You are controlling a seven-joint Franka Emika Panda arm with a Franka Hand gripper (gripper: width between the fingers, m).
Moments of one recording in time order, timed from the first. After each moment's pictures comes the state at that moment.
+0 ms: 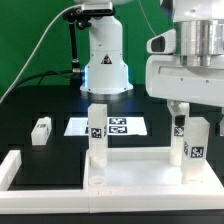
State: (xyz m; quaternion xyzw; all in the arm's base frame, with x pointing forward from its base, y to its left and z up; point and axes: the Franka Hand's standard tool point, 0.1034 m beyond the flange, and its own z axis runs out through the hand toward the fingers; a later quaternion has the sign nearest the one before) arm 0.639 0.118 0.120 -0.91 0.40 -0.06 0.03
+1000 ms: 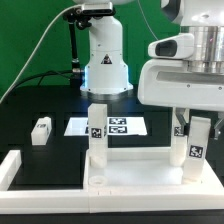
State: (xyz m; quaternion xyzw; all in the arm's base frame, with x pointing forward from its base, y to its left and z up) arm 0.647 0.115 0.113 -0.97 0.22 -0.06 -0.01
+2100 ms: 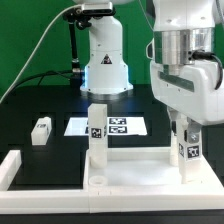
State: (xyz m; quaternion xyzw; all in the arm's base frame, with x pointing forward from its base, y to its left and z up) arm 0.642 0.103 0.111 -0.83 0.56 -0.05 0.05
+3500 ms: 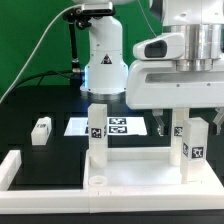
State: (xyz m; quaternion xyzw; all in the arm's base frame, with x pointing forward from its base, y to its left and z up) arm 0.645 0.099 0.115 -1.00 0.03 -0.07 0.00
